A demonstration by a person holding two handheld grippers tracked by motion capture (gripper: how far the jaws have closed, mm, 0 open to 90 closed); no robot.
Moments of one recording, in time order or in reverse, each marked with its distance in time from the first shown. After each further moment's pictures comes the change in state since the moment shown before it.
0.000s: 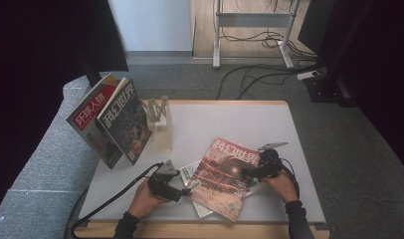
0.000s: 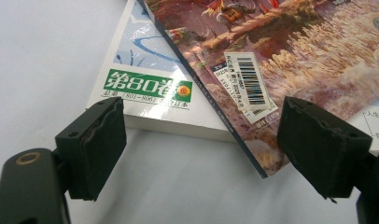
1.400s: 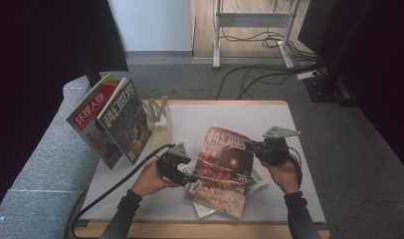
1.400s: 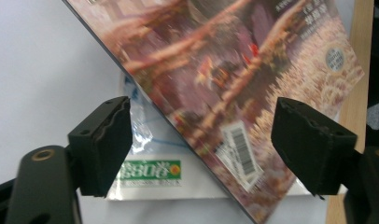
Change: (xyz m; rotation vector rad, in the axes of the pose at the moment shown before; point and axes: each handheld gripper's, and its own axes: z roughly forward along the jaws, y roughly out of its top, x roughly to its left) left arm 0.007 0.080 -0.014 0.085 -0.095 0.088; right arm 0.057 0.055 -0.078 -0.312 -0.061 -0.205
